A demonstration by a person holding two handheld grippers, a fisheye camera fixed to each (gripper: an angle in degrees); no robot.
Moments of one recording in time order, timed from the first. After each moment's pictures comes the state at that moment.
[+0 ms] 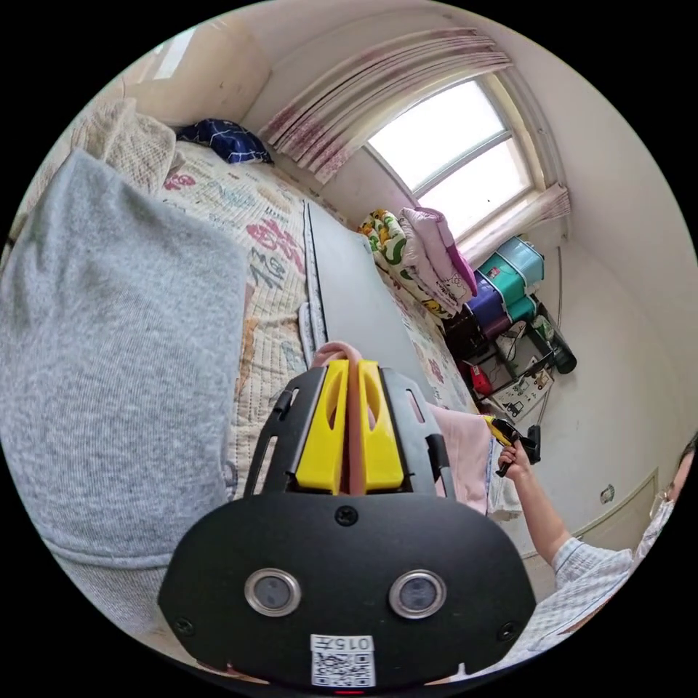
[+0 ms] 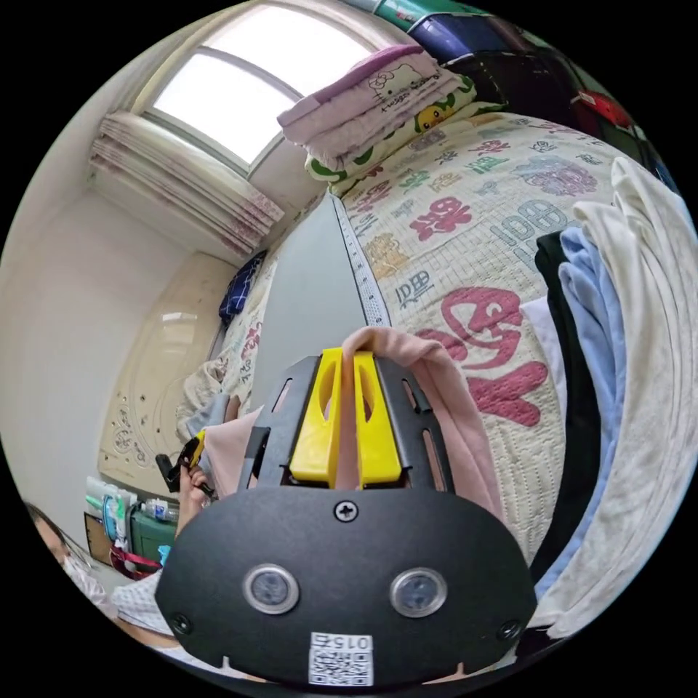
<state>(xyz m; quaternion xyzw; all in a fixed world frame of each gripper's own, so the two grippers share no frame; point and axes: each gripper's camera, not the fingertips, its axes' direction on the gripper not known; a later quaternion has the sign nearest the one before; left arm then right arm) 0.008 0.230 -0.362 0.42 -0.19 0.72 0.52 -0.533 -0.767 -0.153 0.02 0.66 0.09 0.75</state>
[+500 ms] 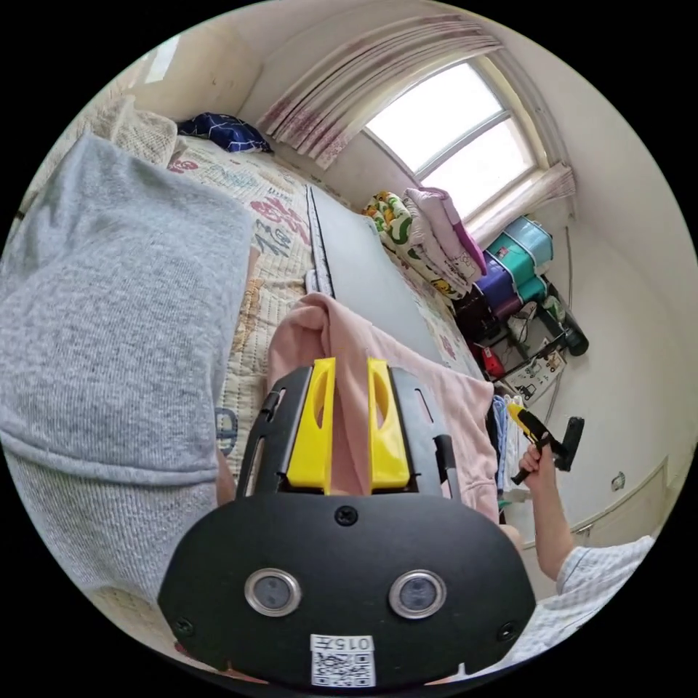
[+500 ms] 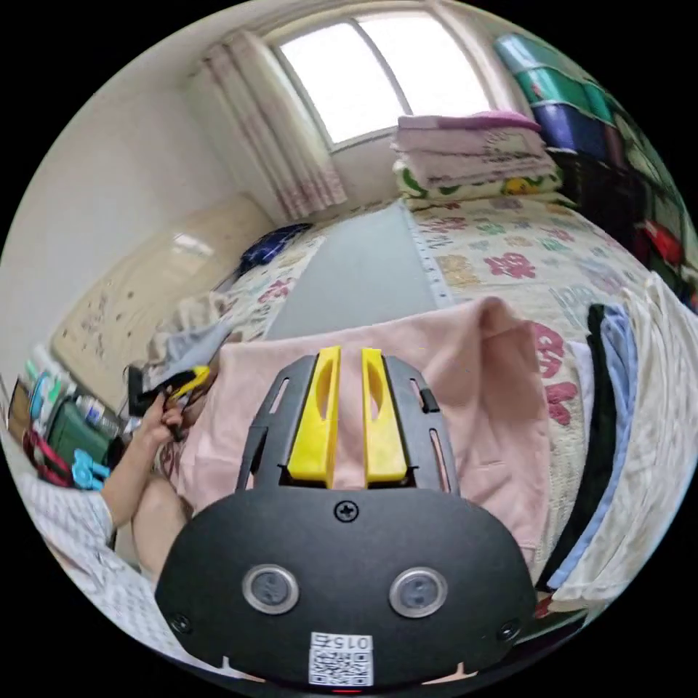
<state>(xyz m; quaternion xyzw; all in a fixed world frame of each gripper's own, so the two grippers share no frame) -0.028 0.200 -0.352 0.42 -0.22 0.72 0.51 -0.497 -0.446 -0.114 -0.09 0.70 -0.08 0.71</state>
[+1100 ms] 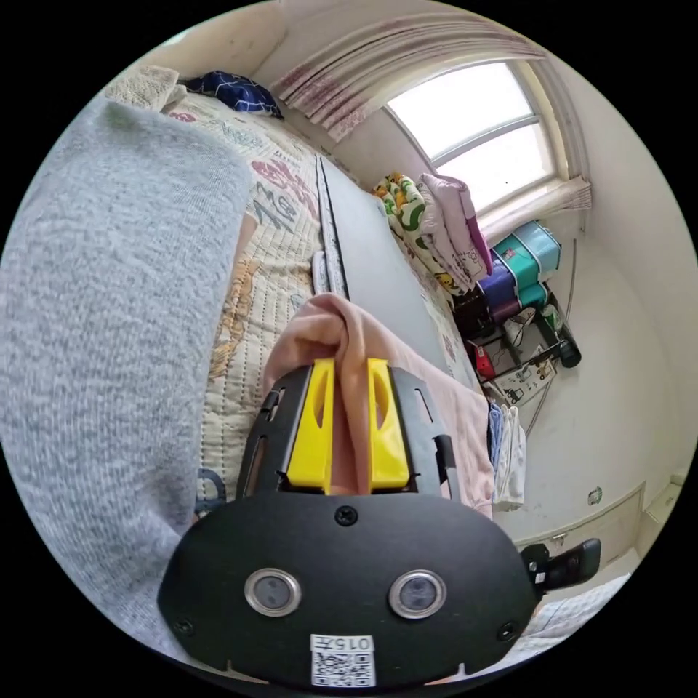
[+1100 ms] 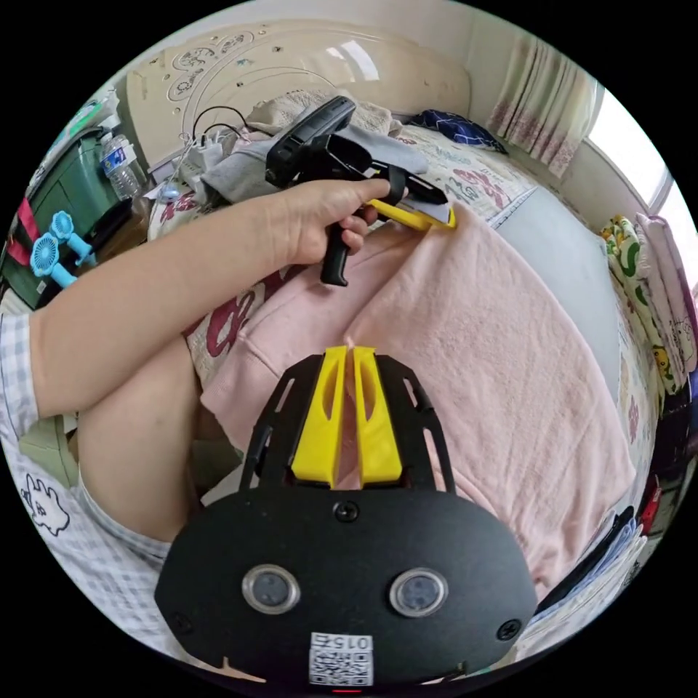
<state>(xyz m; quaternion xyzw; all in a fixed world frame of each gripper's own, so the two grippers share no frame) 0.042 0.152 -0.322 0.38 -0.22 0.70 0.57 -0.283 0.061 0.050 -0.49 0.62 -0.16 0.59</state>
